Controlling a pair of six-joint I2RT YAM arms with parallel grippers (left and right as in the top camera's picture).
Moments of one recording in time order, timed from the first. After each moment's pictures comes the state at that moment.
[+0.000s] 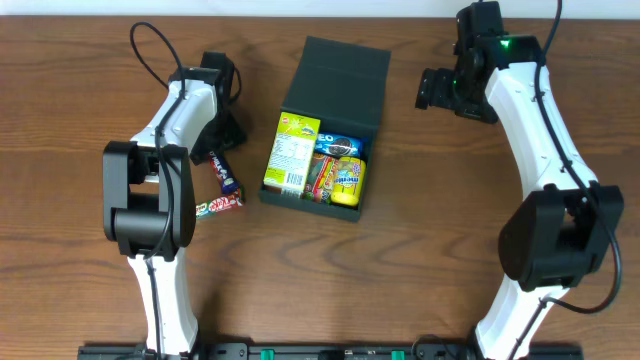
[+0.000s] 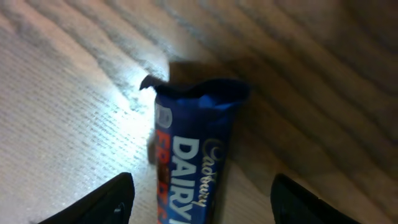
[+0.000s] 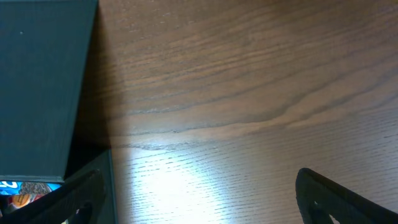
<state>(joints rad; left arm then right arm) -0.11 2.19 1.64 -1.00 -0.12 -0.66 0.10 2.01 1.84 -1.11 0.03 0.34</state>
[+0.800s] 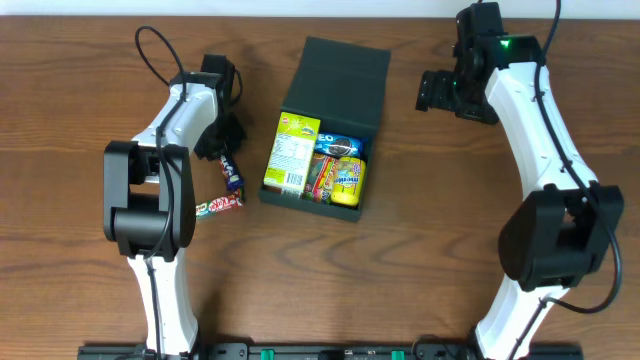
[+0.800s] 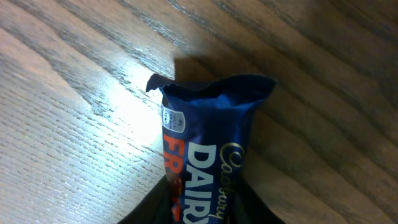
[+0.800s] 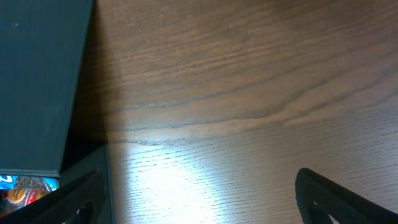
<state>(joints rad) -0.11 2.19 1.61 -0.96 -0.08 -0.61 0.10 2.01 1.84 -1.13 0.03 0.33</state>
